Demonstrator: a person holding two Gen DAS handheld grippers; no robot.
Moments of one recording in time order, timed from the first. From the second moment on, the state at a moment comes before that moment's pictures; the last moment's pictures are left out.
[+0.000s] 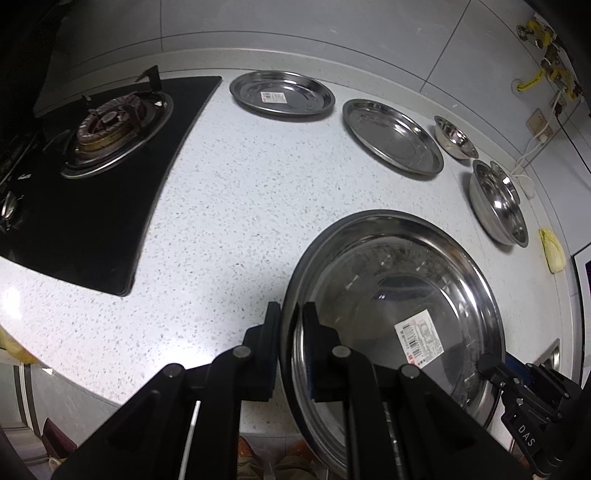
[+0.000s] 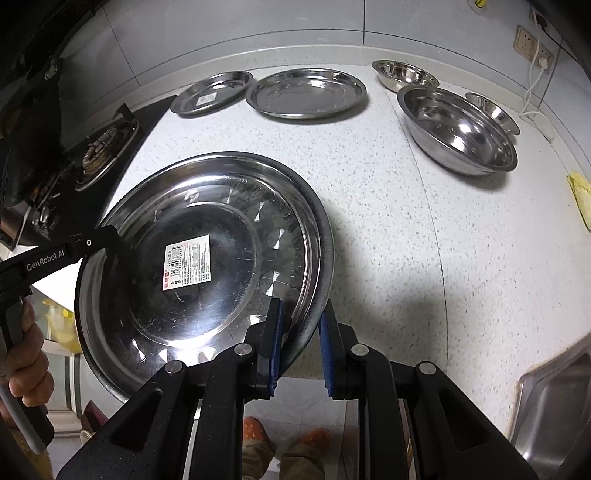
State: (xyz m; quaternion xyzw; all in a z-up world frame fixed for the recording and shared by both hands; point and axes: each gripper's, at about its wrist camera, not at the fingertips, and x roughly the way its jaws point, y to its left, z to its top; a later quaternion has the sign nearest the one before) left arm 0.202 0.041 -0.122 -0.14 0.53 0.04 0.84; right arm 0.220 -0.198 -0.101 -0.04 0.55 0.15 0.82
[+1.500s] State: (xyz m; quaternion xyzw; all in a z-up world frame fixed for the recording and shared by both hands) left arm 0.194 0.047 -0.163 -0.12 0.42 0.10 0.90; right arm 0.222 -0.178 -0.144 -0.01 0.39 0.12 0.91
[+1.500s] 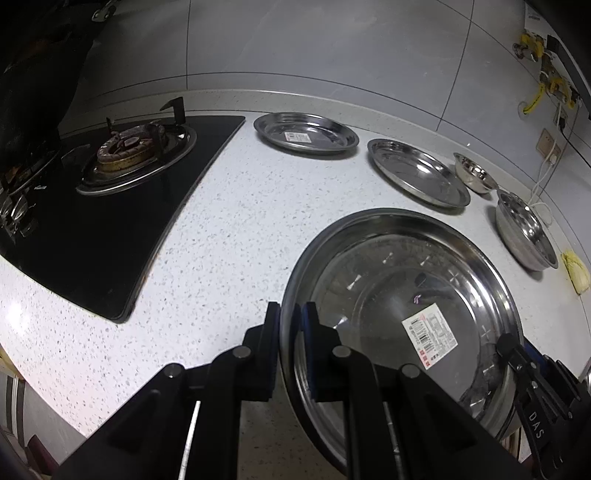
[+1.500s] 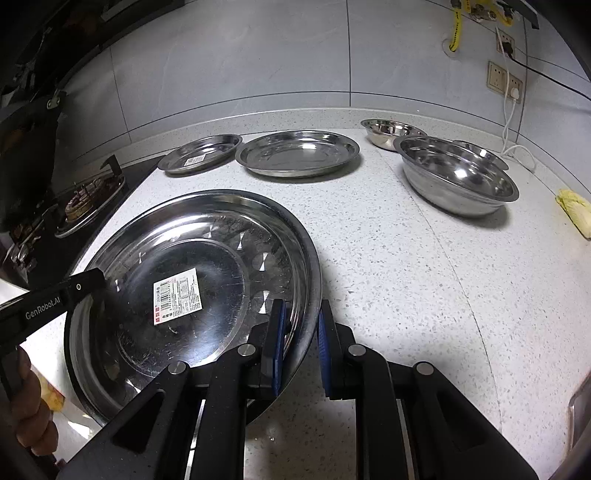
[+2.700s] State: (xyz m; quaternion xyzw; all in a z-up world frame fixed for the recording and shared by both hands) left arm 0.202 0.044 -0.175 -0.08 0.41 0.08 0.90; right arm 0.233 -0.175 -0.157 -0.01 0.40 0.12 0.91
